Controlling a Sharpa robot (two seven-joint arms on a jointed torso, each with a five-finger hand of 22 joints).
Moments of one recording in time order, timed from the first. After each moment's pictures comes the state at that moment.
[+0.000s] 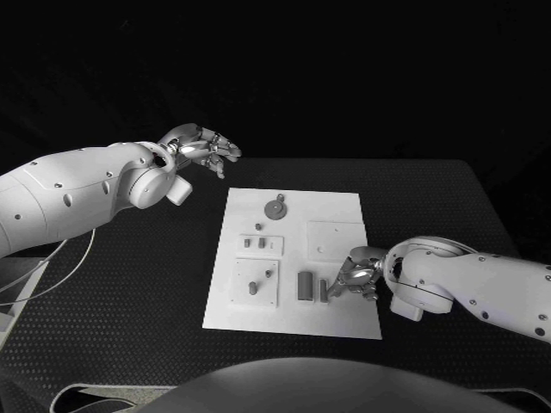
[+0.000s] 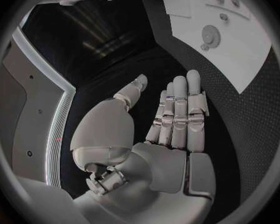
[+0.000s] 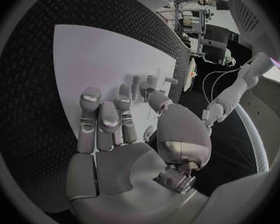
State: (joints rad) left arm 1.24 -0.80 -0.09 1.15 -0.45 -0.10 0.16; left_hand 1.04 -0.11 0.46 -0.21 0.06 0.80 0.19 0.34 0.48 1.14 0.11 0.07 0.36 1.10 0.00 0.73 0.71 0.04 1.22 -0.10 0.19 1.08; right arm 1.10 -0.74 -0.24 1.52 -0.96 0.00 -0.45; right_hand 0.84 -0.16 0.67 -0.24 0.05 1.07 0.08 0.18 0.79 1.20 -0.03 1.02 1.13 1.30 -0.14 1.39 0.95 0.22 1.28 -0.07 0.93 1.31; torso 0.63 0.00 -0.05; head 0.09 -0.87
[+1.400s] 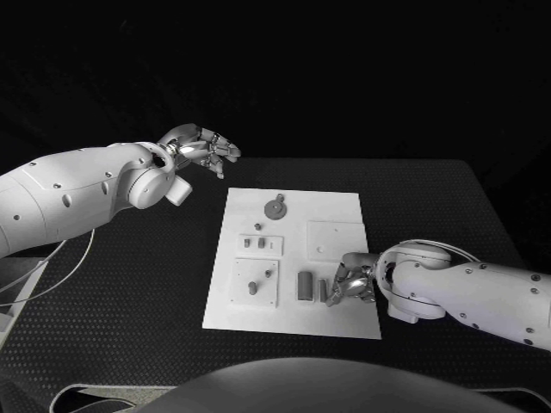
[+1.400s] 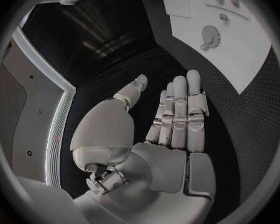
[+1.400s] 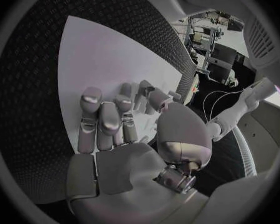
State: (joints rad) left arm 1.24 -0.80 -0.09 1.15 -0.45 -0.10 0.16; left_hand 1.04 -0.11 0.46 -0.21 0.06 0.80 0.19 0.35 0.47 1.14 0.11 0.07 0.36 1.10 0.00 0.73 0.71 0.04 1.22 -0.09 0.19 1.08; right arm 1.08 -0.71 -0.24 1.51 -1.13 0.03 -0.44; right_hand 0.85 -0.14 0.66 -0.20 0.05 1.13 0.05 0.21 0.81 1.24 -0.06 1.03 1.13 1.31 -0.16 1.40 0.96 0.23 1.29 -0.07 0.93 1.31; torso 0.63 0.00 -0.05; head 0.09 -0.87
